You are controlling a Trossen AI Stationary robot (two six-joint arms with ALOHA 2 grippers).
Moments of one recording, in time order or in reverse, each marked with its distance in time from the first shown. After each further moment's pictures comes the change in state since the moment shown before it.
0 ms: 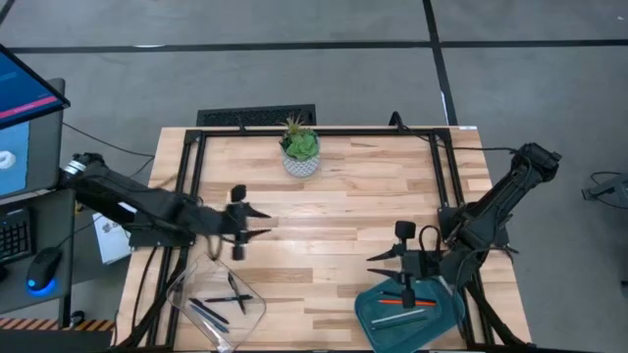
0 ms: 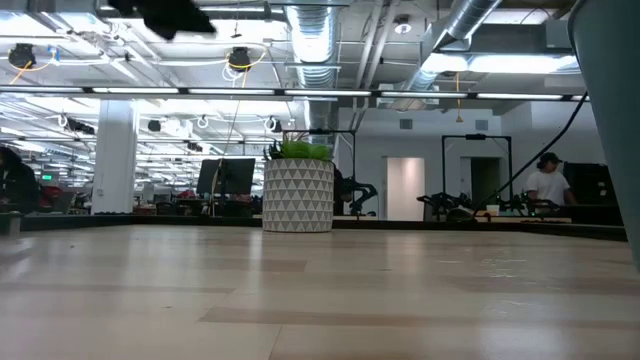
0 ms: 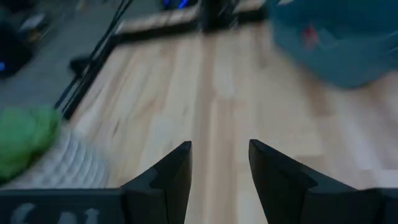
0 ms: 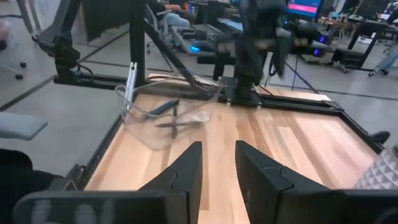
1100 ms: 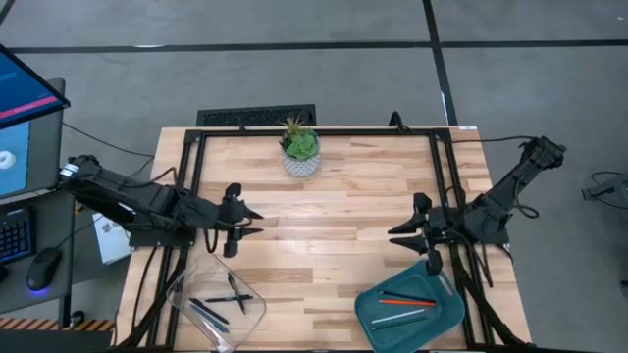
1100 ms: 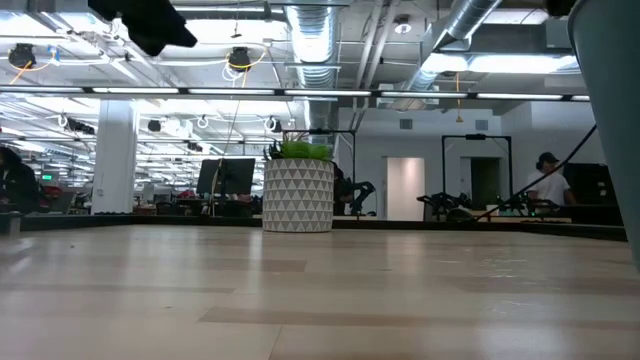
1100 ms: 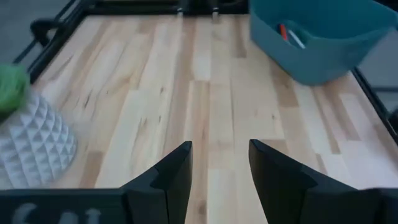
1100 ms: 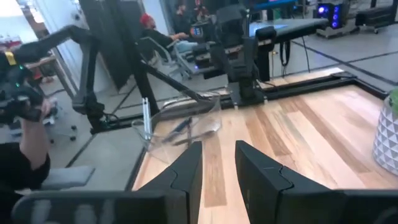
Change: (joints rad) left arm 0.065 -0.132 0.000 -0.148 0.188 -0.107; right arm -0.083 -0.453 -0.198 -0.131 -0.135 0.241
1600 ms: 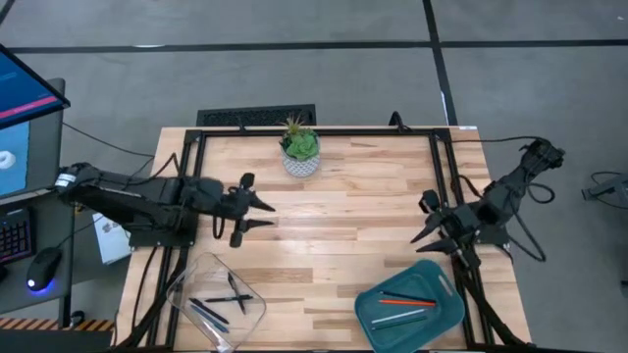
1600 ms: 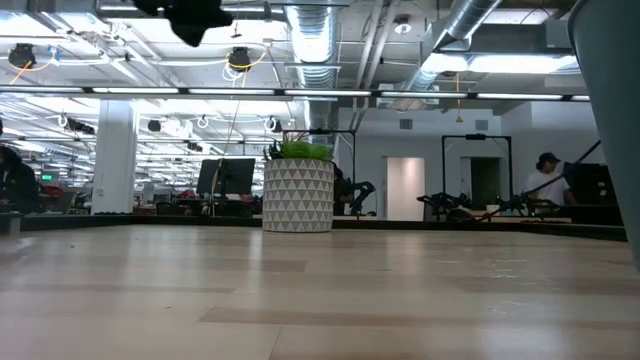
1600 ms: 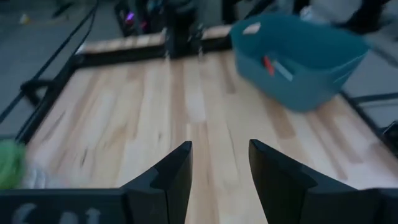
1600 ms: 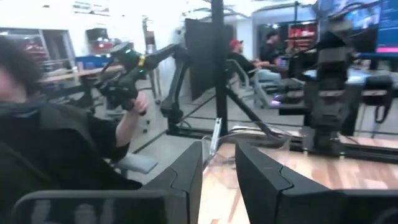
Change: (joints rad) left arm 0.167 0.039 0.000 0.196 0.210 0.218; right arm -0.040 -0.187 0.001 0.010 -0.397 -0.264
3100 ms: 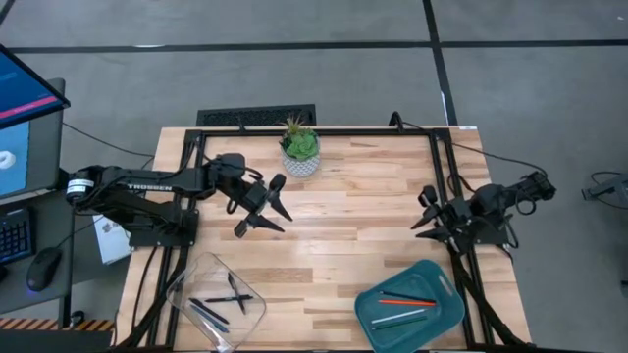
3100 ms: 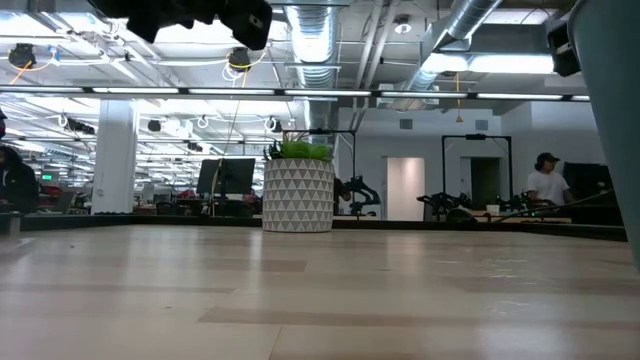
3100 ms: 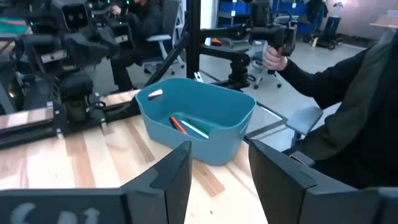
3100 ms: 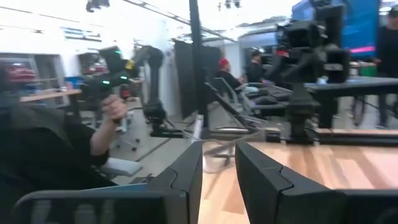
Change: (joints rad) left arm 0.318 0.250 0.000 0.462 0.837 0.082; right arm -0.293 -0.566 -0.447 -0.026 -0.225 0.024
